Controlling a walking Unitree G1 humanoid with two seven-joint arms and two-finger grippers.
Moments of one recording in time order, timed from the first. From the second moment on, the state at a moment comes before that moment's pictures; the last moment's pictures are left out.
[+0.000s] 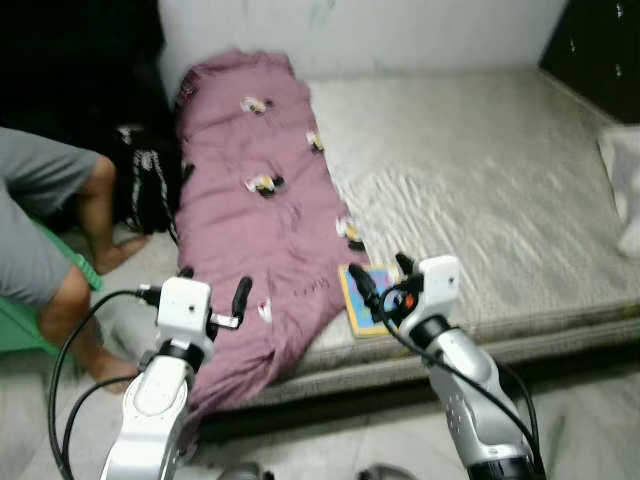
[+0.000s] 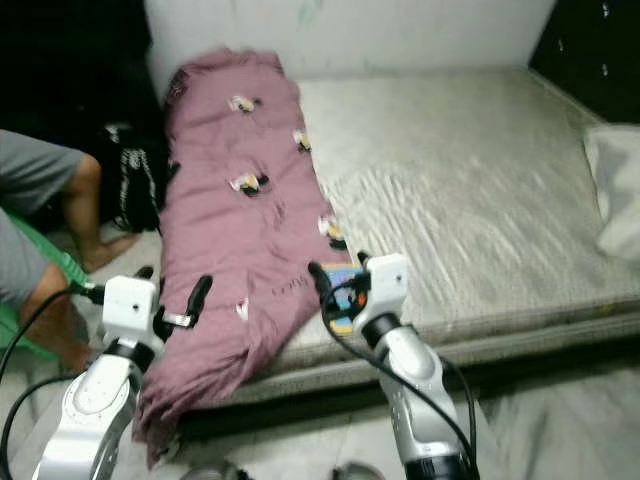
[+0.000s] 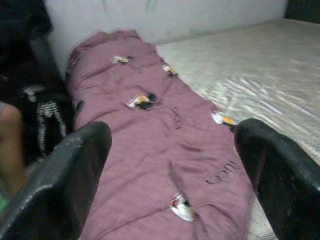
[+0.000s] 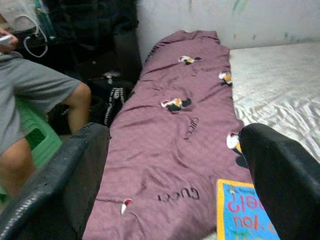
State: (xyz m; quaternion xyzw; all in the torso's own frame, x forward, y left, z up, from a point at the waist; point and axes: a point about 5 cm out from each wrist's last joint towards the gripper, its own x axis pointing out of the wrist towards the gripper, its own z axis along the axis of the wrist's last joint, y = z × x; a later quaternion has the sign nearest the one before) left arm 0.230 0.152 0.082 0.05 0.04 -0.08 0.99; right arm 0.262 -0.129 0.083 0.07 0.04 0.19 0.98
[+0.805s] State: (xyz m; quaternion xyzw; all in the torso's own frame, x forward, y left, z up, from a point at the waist) left arm 0.238 0.156 0.083 0.05 0.03 -0.08 1.00; right arm 0.272 -0.153 0.089 0.07 0.01 0.05 1.00
